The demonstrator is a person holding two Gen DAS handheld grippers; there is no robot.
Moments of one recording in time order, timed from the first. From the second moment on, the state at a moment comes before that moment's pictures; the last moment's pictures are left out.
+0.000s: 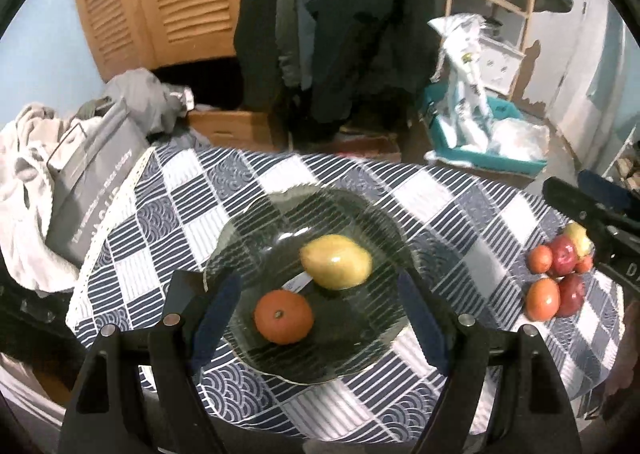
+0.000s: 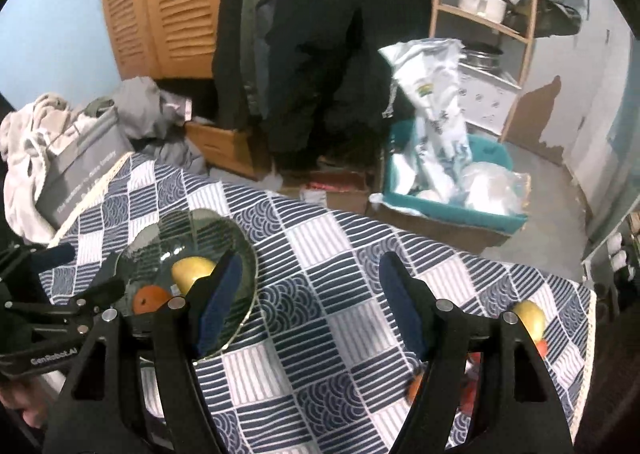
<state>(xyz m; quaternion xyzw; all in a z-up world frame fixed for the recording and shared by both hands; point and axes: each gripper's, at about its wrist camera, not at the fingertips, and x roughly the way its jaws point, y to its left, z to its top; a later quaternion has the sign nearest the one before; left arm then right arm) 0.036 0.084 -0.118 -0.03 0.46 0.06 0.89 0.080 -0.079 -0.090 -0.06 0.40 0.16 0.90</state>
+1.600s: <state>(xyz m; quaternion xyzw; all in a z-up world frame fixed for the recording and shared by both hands) 0.028 -0.057 -0.053 0.02 0.37 -0.05 0.93 0.013 -0.275 -0.051 -0.02 0.34 0.03 0.94</state>
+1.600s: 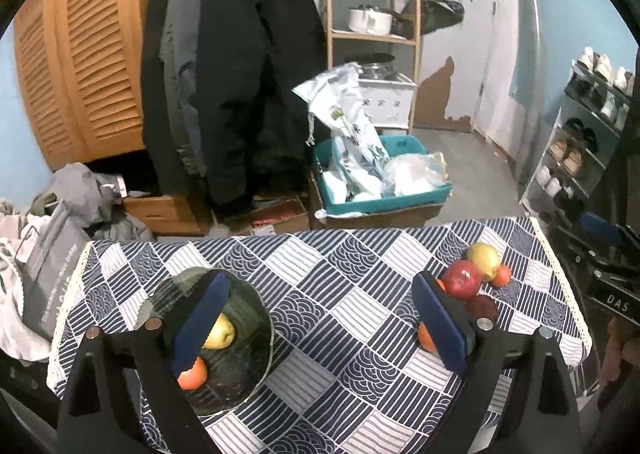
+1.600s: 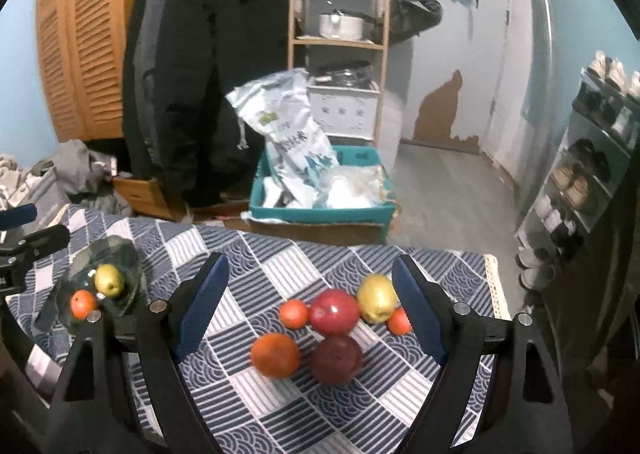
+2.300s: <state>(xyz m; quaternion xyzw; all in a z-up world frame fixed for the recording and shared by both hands) 0.054 -0.117 -0.117 0.07 0.42 -0.07 0.90 0.037 -0.312 -0.122 -0.01 0.43 0.00 0.90</state>
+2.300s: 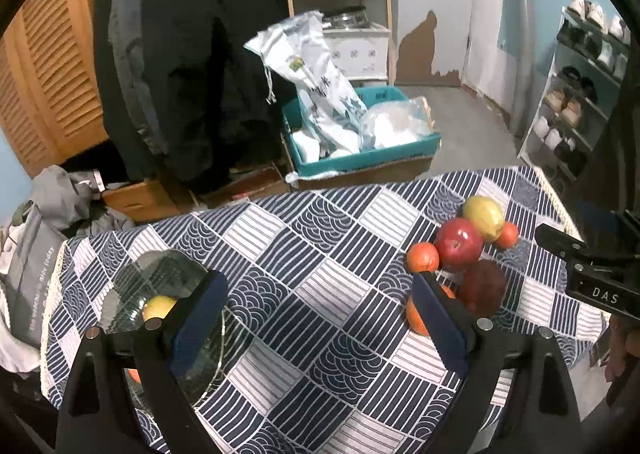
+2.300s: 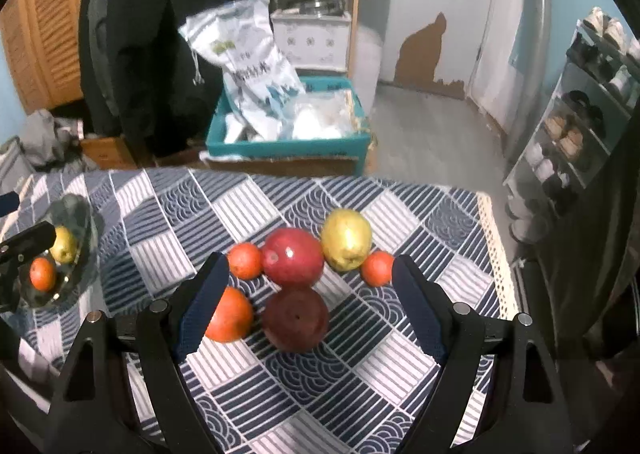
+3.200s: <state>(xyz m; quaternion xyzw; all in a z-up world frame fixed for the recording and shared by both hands) 0.085 -0.155 -0.207 0.13 0.48 -0.08 0.87 0.075 -0.318 -0.232 0.02 0.55 0.01 0.83</state>
